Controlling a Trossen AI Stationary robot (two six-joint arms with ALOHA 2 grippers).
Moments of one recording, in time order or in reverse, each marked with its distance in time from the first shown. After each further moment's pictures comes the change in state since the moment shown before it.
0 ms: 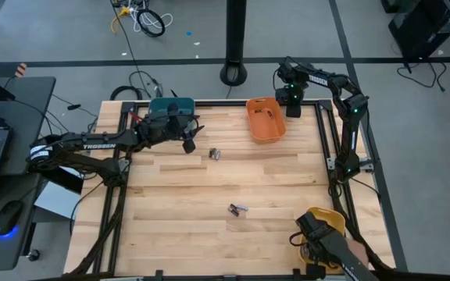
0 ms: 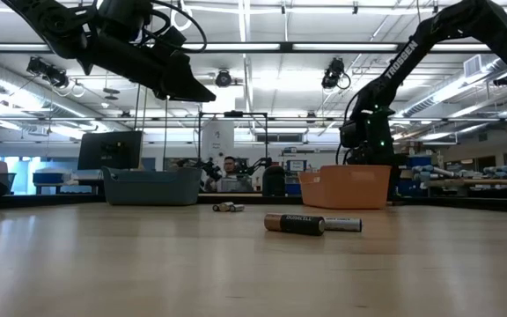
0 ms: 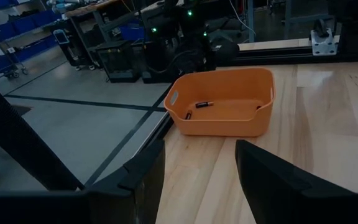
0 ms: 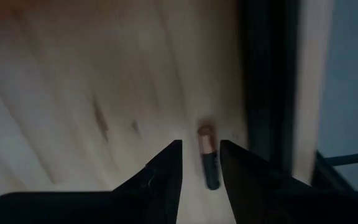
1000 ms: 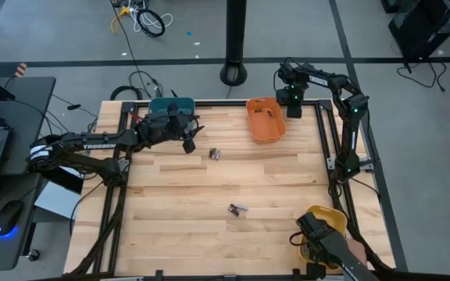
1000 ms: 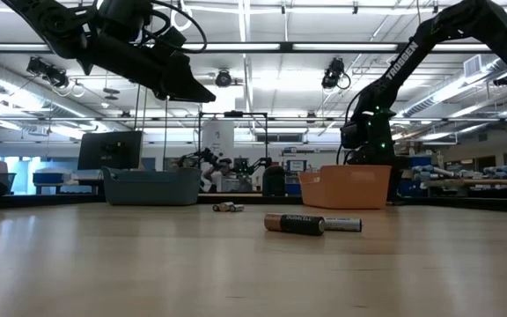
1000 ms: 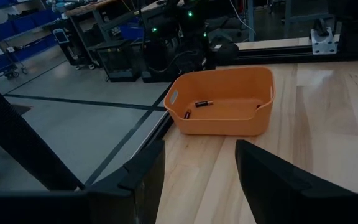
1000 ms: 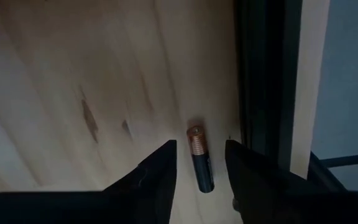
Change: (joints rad) left arm 0.000 0.000 0.000 -0.003 0.000 0.000; right arm -0.005 0.001 -0.015 0.036 0.008 -0.025
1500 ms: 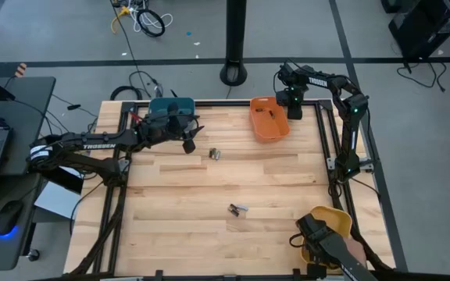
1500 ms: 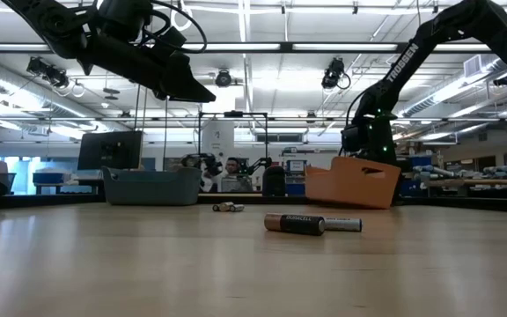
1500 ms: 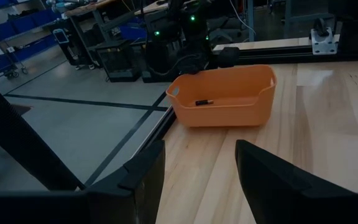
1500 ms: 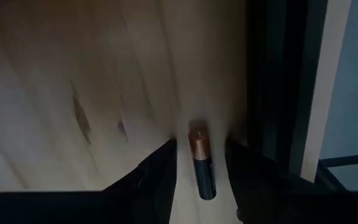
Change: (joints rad) left arm 0.000 0.000 0.000 0.000 0.000 0.000; right arm -0.001 0.001 -0.039 0.043 0.022 -0.027
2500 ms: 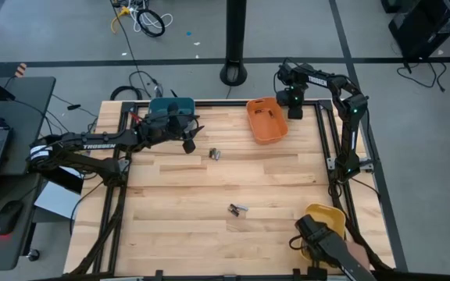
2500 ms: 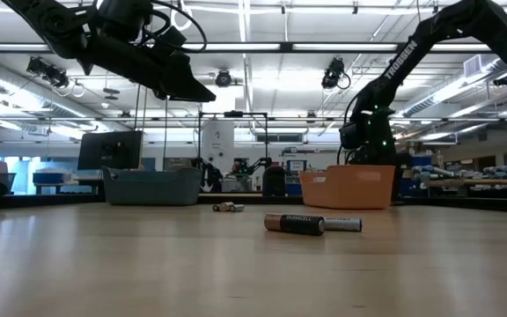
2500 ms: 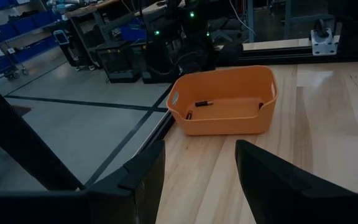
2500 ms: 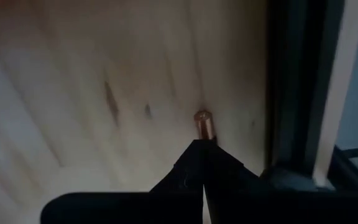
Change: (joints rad) left arm 0.000 0.000 0.000 0.004 0.000 0.003; right arm 0.019 -0.002 0.044 -0.116 -0.002 0.046
